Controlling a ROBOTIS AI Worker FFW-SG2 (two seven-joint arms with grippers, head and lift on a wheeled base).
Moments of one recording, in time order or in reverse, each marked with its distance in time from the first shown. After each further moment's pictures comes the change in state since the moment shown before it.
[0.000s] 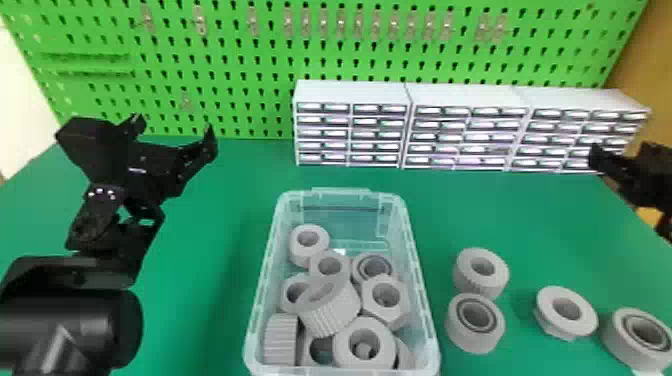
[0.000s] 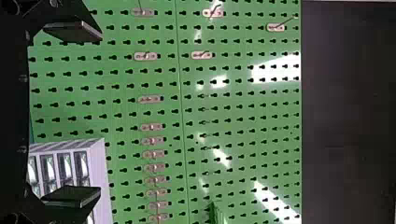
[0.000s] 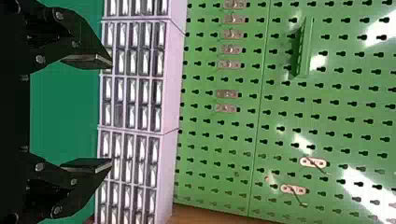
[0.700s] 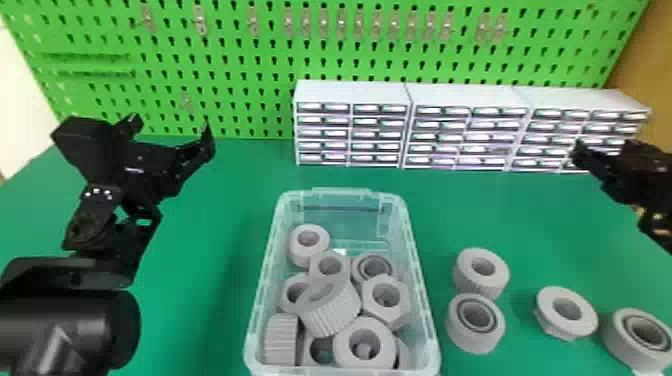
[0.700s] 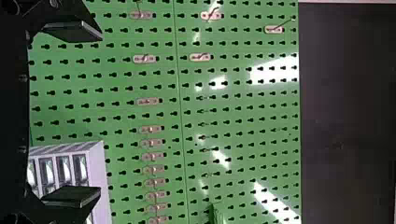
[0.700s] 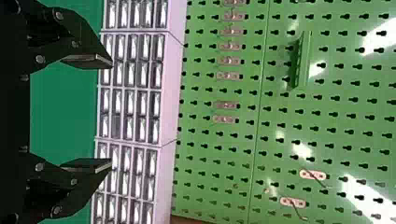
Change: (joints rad) left arm 0.005 0.000 0.007 -0.007 -0.006 0.000 0.000; right arm -0.010 0.022 0.034 -0.003 0.015 0.001 0.000
